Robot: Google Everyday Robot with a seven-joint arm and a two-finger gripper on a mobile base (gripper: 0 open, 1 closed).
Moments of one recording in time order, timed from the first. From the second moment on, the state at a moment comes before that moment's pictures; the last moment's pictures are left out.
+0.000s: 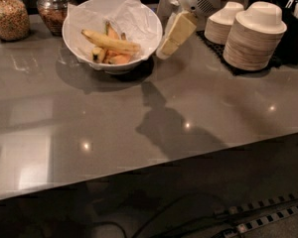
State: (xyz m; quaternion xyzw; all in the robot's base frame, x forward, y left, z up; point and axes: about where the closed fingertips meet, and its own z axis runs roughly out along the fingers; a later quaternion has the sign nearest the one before) arm 0.631 -0.042 1.006 -0.64 0.66 0.06 0.40
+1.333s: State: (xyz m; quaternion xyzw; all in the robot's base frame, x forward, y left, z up) arm 0.711 0.007 0.993 -0.70 0.58 0.00 0.42
